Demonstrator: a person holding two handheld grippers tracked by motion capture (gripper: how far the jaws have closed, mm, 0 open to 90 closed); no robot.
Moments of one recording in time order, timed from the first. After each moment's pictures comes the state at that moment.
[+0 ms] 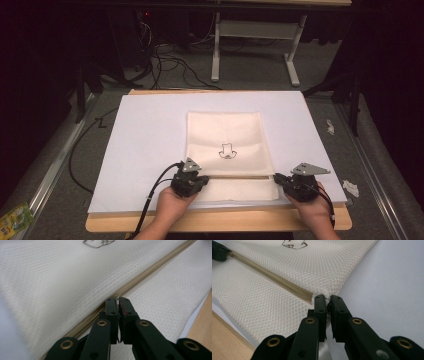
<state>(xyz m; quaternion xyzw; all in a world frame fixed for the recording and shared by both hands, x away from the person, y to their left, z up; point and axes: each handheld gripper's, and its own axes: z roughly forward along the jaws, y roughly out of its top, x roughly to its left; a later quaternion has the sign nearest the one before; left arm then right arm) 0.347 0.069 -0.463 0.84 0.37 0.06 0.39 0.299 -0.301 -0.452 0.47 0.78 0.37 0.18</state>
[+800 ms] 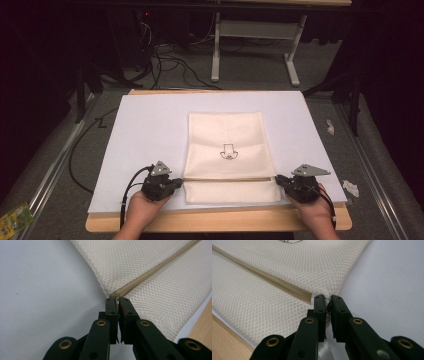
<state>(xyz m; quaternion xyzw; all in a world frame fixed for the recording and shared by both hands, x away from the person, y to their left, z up) 0.342 0.136 -0.468 0.84 0.38 0.07 0.38 0.298 -0.305 -0.458 0.48 0.78 0.36 0.18</state>
